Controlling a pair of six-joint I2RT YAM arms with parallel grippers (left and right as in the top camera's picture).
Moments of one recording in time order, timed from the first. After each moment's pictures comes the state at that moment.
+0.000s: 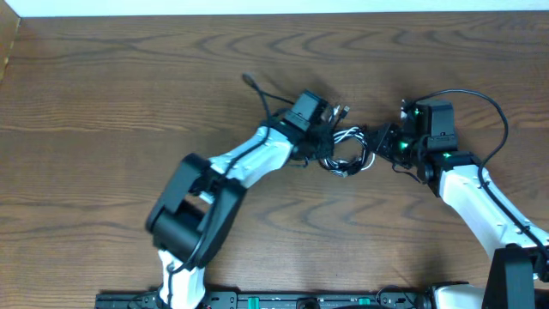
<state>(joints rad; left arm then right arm) -0.60 1.98 1.26 -0.33 0.32 -0.66 0.13 1.48 0.78 -0.19 -0.39 0.67</state>
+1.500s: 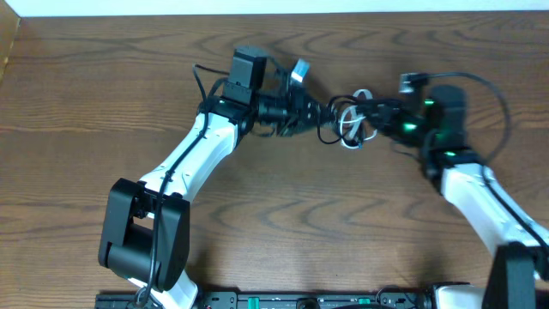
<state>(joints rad) -0.36 1.79 1.26 -0.29 1.10 -0.78 0.03 1.46 0.79 0.19 -0.64 0.84</state>
